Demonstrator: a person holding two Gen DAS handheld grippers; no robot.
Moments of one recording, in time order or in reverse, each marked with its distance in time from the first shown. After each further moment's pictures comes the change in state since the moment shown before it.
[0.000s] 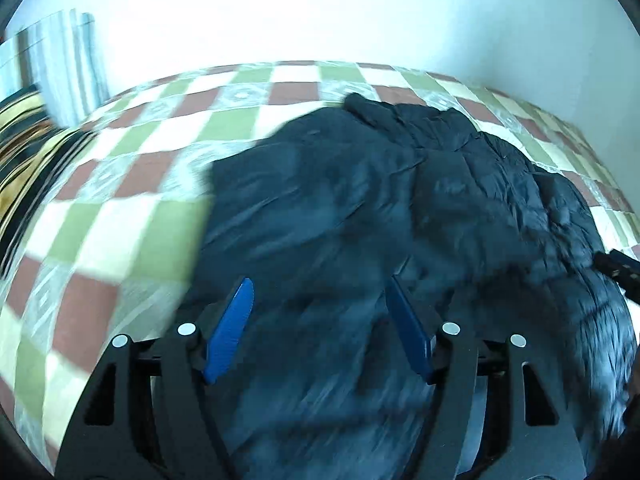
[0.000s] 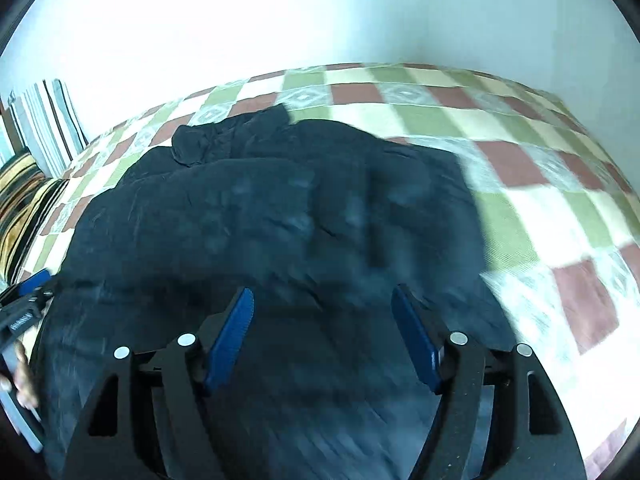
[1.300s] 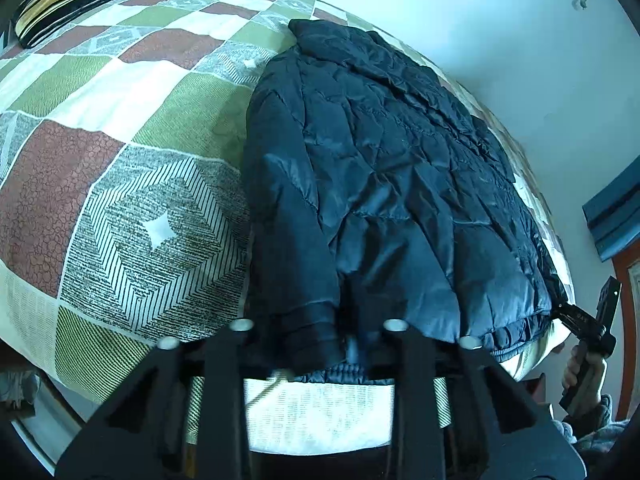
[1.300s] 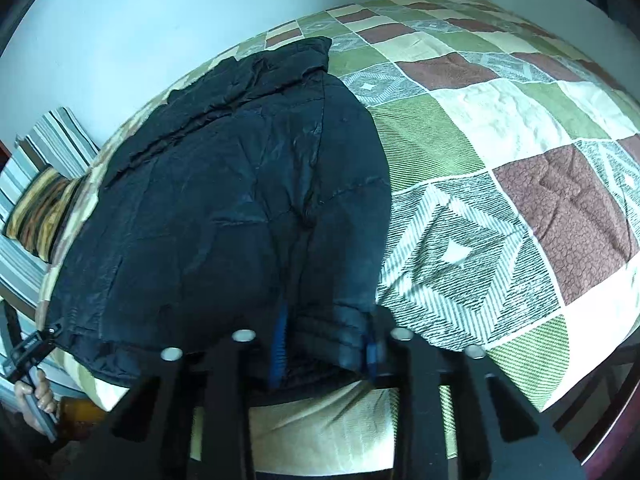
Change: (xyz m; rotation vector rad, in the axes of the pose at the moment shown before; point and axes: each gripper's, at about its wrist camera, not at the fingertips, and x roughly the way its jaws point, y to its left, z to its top) left arm -0.107 0.088 -0.196 -0.277 0.145 -0.314; right arm -0.110 -0.107 -0.191 0.210 0.107 0.120
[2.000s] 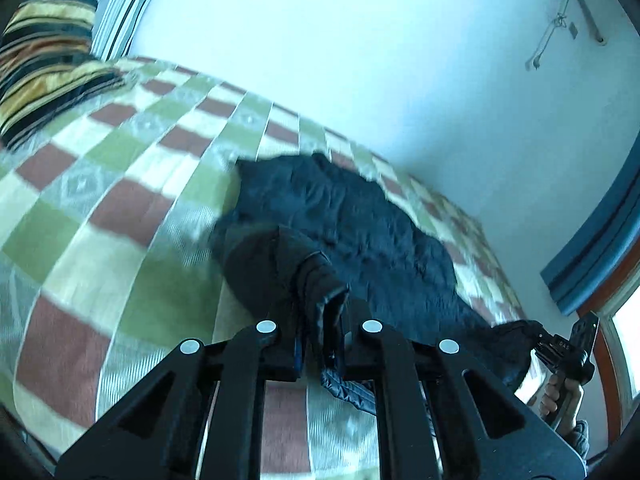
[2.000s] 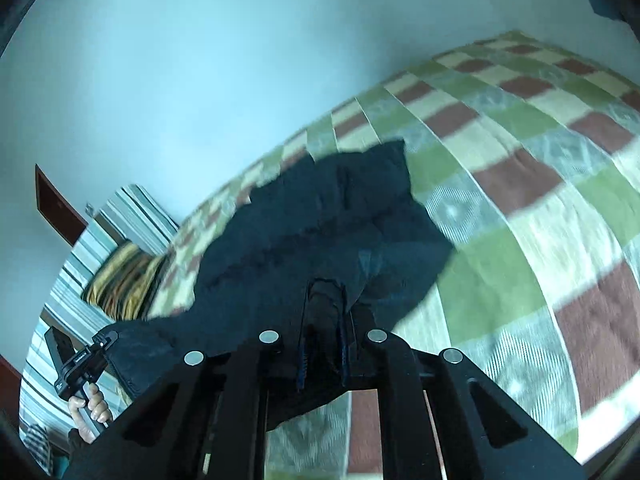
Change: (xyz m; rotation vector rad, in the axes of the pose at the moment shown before) left arm -0.066 -0.049 0.113 0.027 -0.313 -0.106; right arm -0.046 0.023 0.106 0.068 -0.229 0.302
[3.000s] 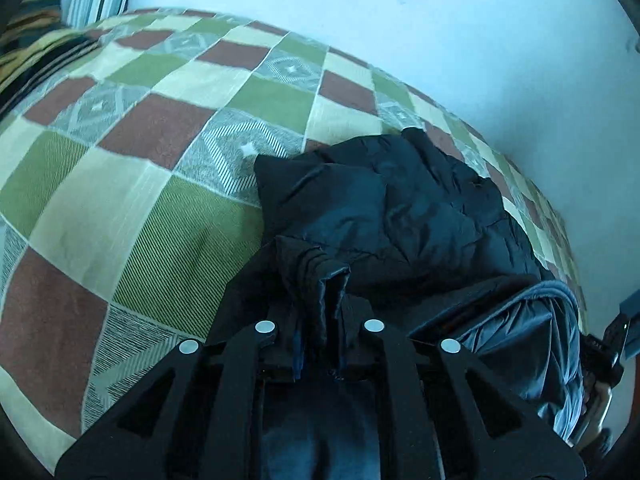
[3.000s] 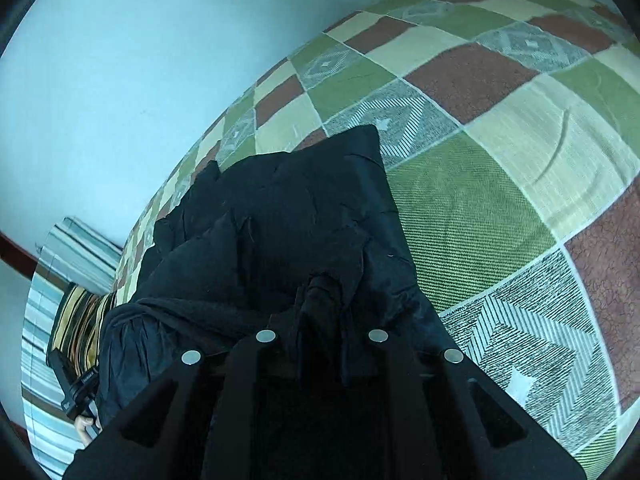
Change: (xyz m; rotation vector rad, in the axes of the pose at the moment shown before) left arm 0.244 0.073 0.099 -0.044 0.169 0.226; right arm 0.209 -0.069 0.096 0.138 0.162 -0.118
